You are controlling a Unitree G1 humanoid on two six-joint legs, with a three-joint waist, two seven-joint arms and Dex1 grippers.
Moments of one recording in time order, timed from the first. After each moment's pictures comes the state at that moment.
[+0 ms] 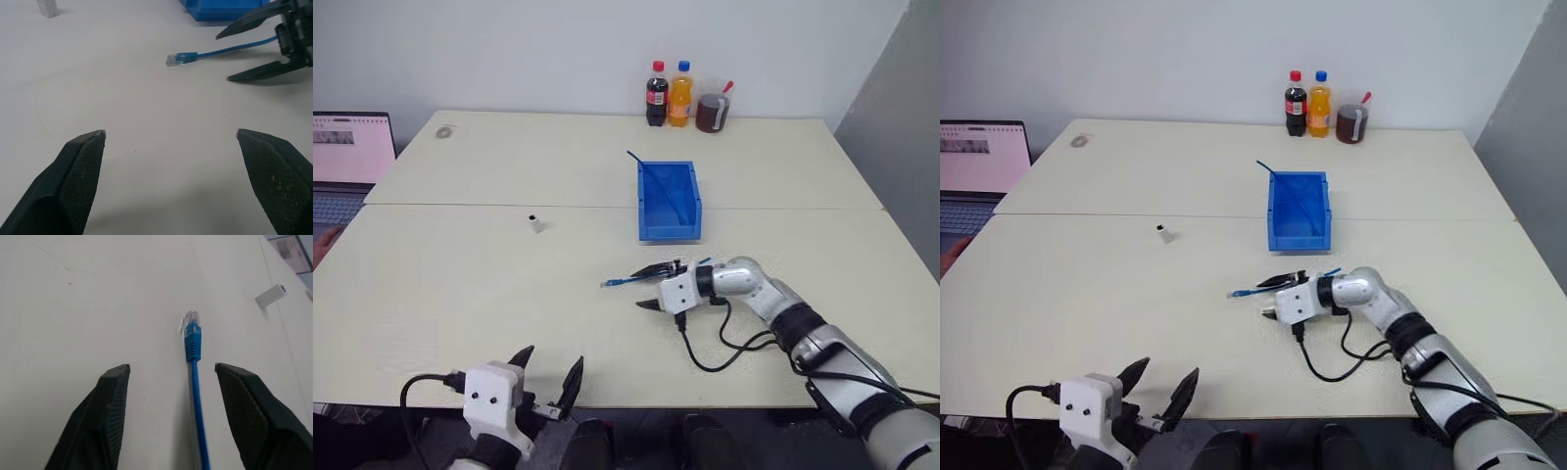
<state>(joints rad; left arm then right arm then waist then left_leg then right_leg) 0.77 0.23 0.11 -0.84 -0.28 0.31 -0.37 -0.72 -0.38 0.52 0.61 -0.07 -0.51 1.02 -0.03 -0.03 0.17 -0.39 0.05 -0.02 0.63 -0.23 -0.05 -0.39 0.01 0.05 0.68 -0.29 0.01</state>
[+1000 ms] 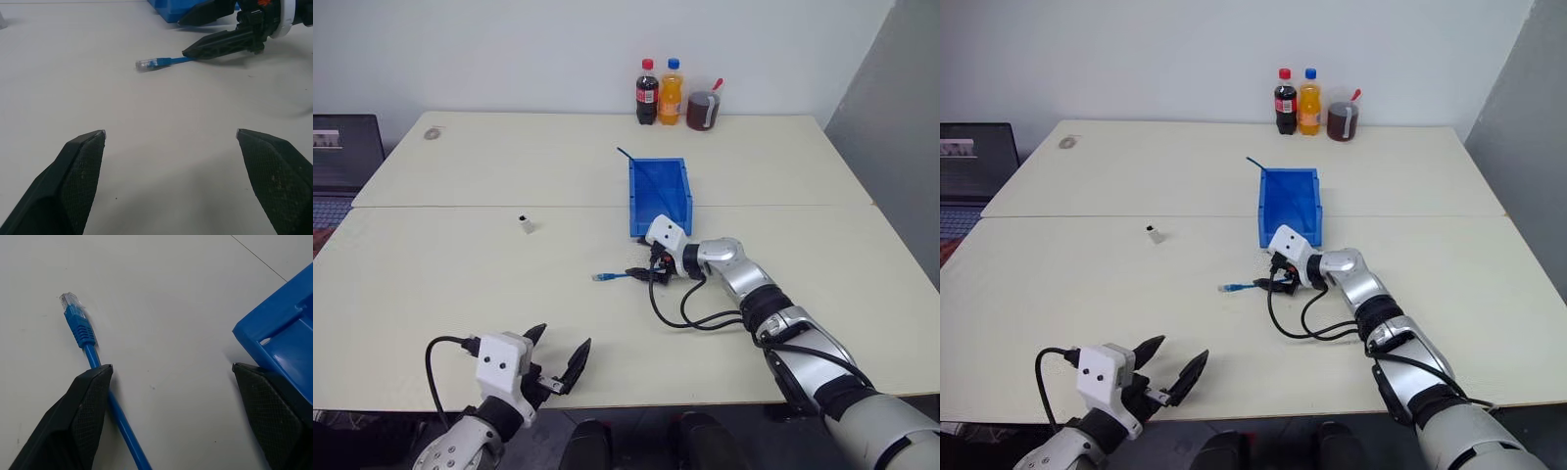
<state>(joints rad) 0.59 0.32 0.12 -0.78 -0.35 0.41 -0.37 -0.93 -0.13 0.30 0.95 -0.02 -0.08 0.85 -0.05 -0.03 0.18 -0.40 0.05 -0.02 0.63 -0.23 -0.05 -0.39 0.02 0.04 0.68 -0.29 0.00</state>
